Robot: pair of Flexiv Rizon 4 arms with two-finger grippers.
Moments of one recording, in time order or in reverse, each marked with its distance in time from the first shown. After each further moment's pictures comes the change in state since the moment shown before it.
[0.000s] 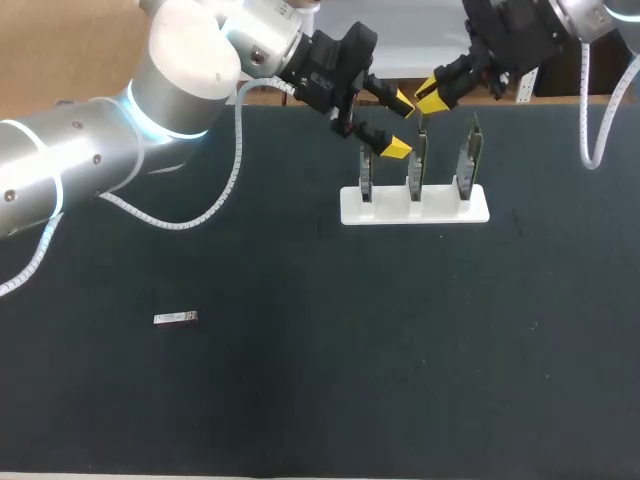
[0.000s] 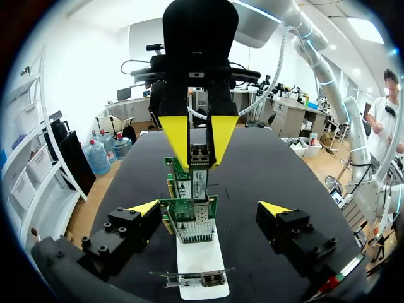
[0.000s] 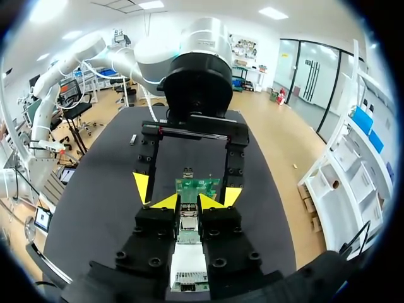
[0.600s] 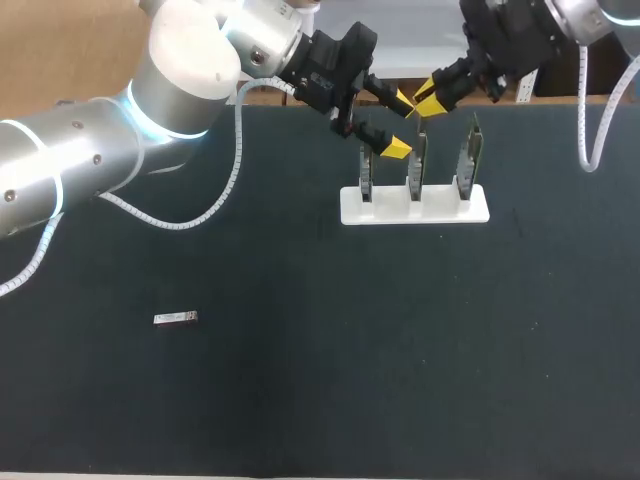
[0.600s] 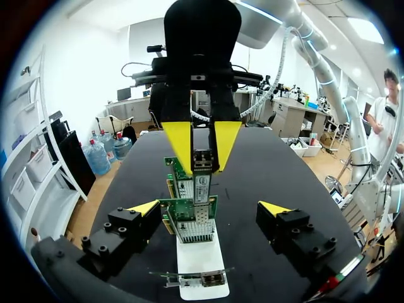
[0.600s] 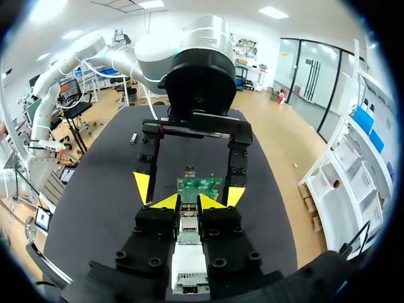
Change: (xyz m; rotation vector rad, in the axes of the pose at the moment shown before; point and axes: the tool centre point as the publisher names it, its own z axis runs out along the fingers) left arm 0.000 0.000 0.000 0.000 0.000 0.000; right arm 0.000 0.001 0.004 0.001 -0.001 0.001
